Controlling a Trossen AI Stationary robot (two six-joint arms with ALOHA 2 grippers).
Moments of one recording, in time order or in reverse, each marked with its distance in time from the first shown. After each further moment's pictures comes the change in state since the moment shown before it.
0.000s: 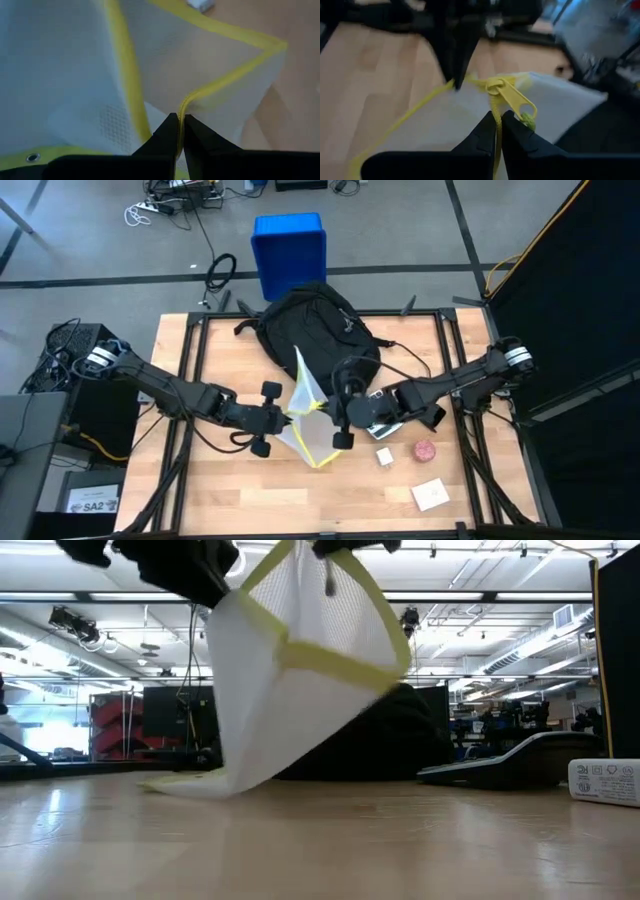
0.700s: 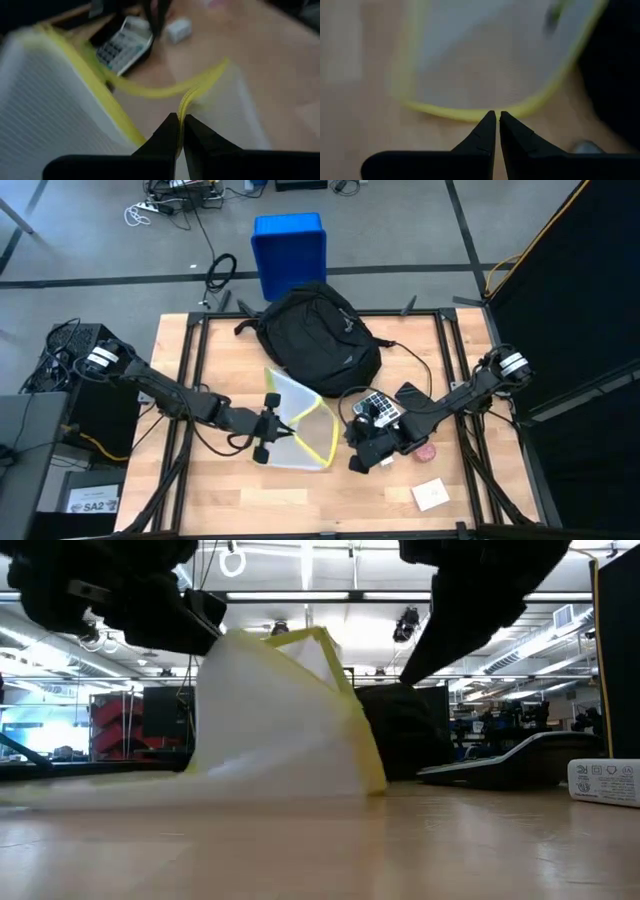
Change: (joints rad) left arm -0.002 0.000 -0.411 0.716 0.122 0.003; right arm 0.142 0.060 -0.295 0.016 0.033 0.461
